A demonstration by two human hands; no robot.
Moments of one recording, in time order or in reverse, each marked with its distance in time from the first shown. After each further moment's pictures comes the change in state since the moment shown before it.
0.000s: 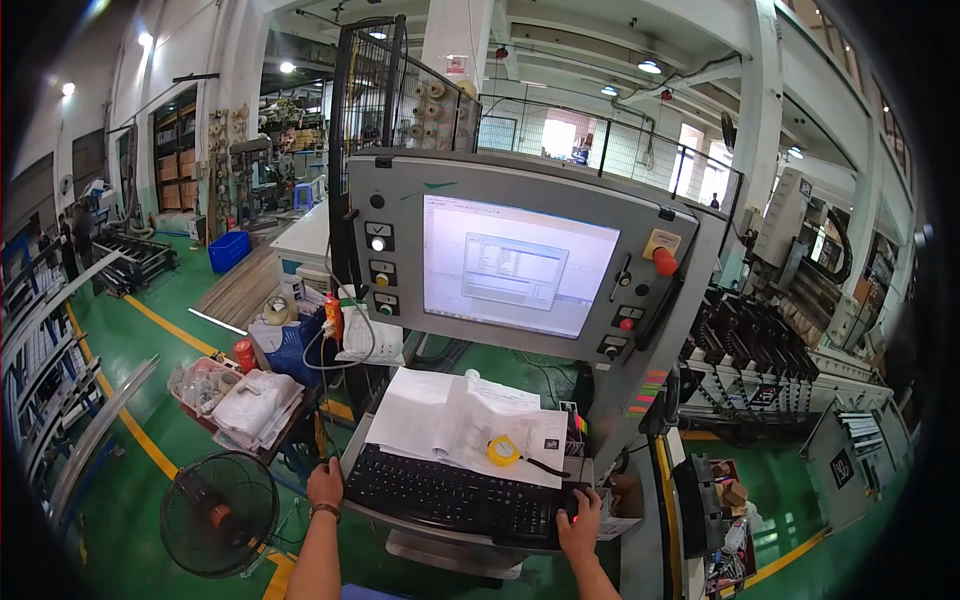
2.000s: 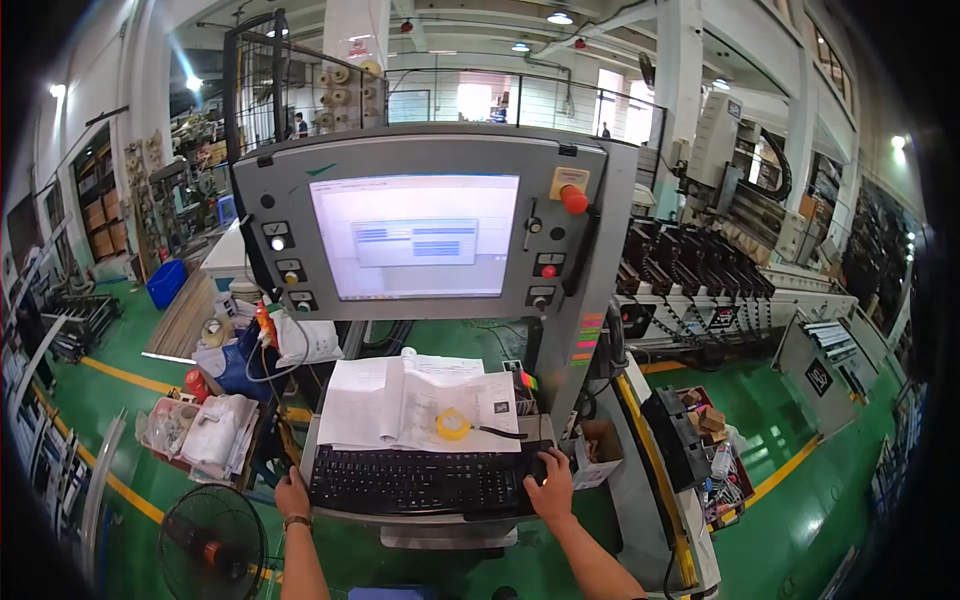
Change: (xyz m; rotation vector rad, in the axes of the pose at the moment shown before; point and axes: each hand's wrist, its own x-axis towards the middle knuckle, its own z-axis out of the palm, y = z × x) left_hand 0.019 -0.021 0.025 -0.018 0.068 0.119; right_hand 0.000 -0.004 0.000 -0.041 0.111 0.035
